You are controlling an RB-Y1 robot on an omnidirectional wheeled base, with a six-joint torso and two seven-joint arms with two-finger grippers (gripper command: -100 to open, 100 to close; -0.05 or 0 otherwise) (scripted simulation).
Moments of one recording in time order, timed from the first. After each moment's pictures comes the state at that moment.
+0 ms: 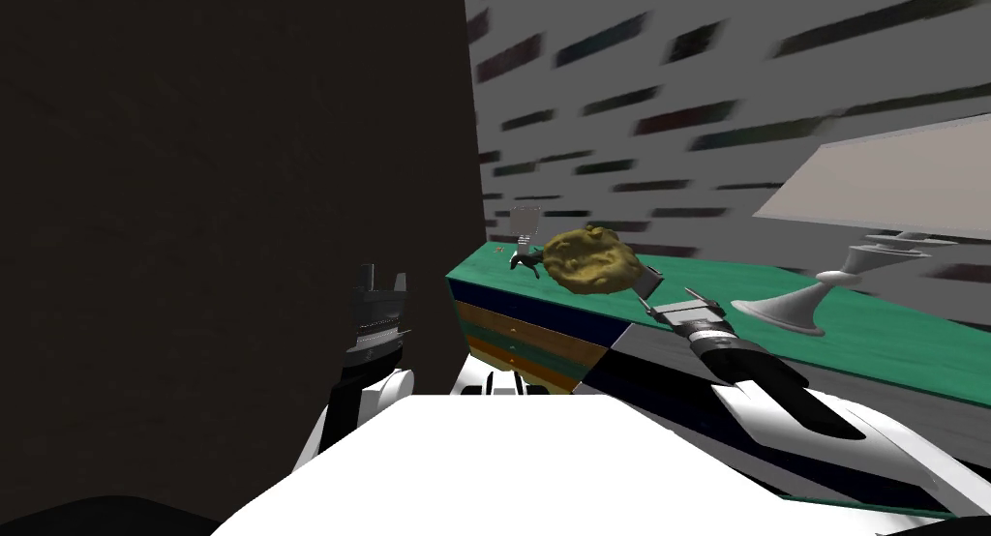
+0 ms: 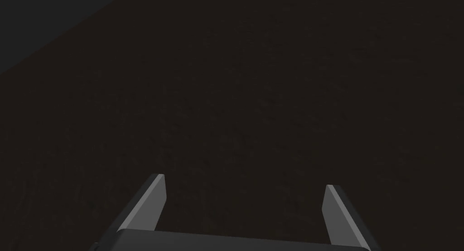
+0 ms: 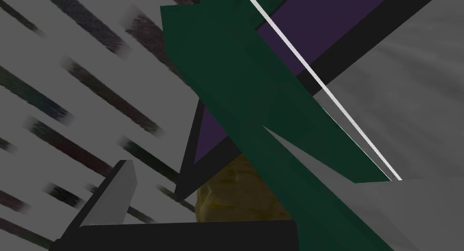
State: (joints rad) left arm 0.54 -0.02 0.06 -2.40 0.02 -0.44 0.08; right arm 0.59 -0.55 -0.49 -2.07 -0.07 0.16 1.66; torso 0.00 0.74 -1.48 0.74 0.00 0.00
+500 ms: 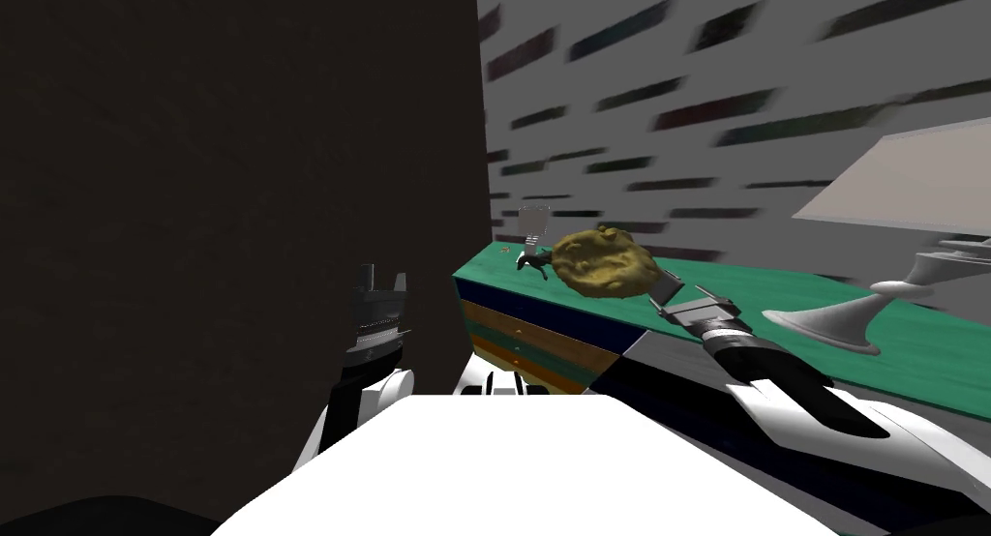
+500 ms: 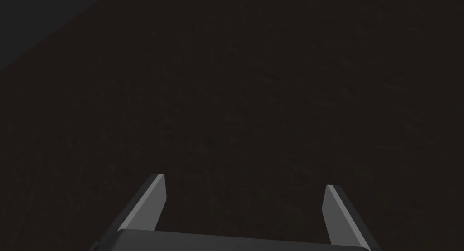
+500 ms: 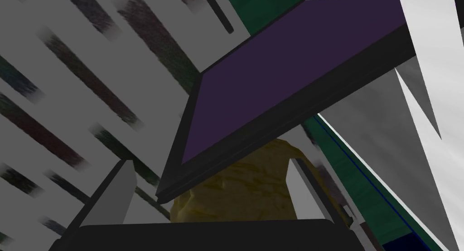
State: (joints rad) left arm 0.54 -0.02 0.06 -2.40 0.02 -0.44 0.08; right arm 0.60 -0.60 -0.53 -2.05 -0.08 0.20 1.78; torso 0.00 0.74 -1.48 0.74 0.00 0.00
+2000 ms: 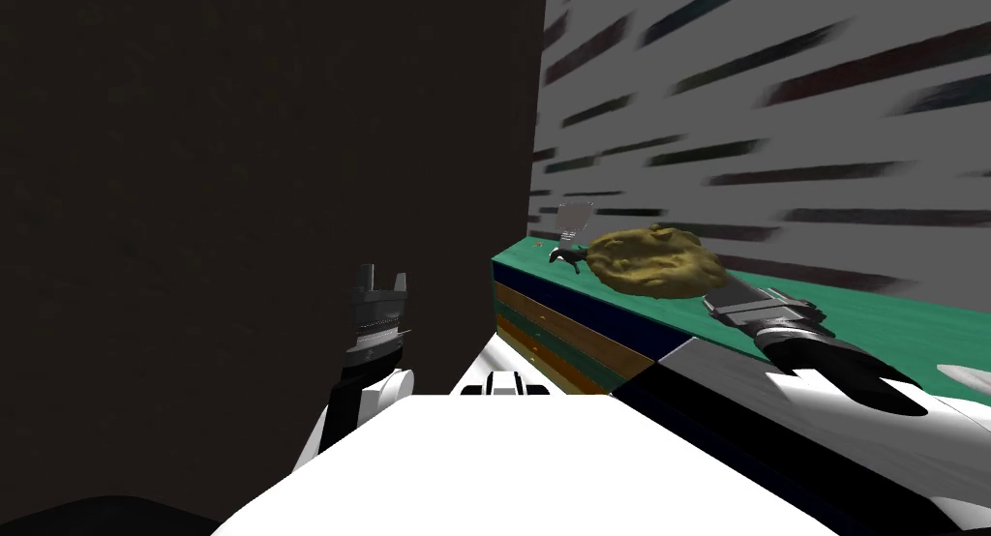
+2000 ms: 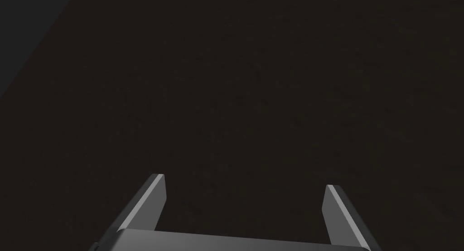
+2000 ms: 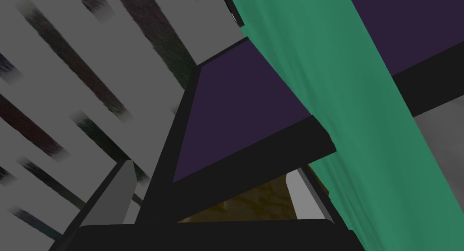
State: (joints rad) left arm 0.54 -0.02 0.06 -2.40 0.02 -0.44 0.08; right arm 0.46 -0.70 -0.66 -1.72 -0.03 0.20 1.79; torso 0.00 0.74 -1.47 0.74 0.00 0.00
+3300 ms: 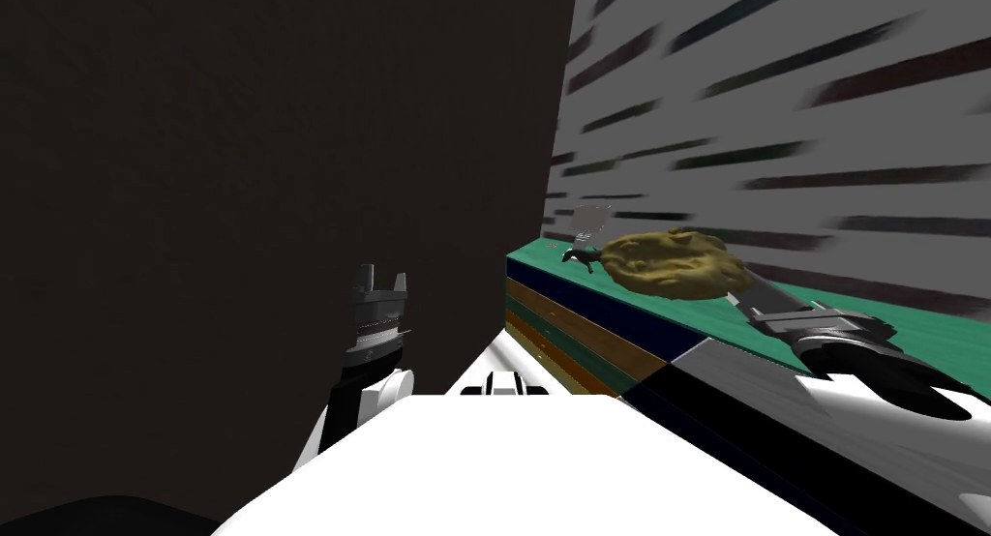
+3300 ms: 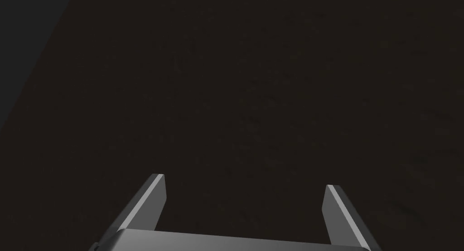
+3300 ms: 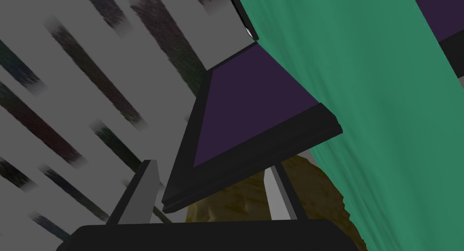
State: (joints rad) left arm 0.54 -0.02 0.06 -2.40 0.02 -0.44 0.08; right arm 0.40 -0.74 -0.72 -1.54 -0.01 0.21 1.77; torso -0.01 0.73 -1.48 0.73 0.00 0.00
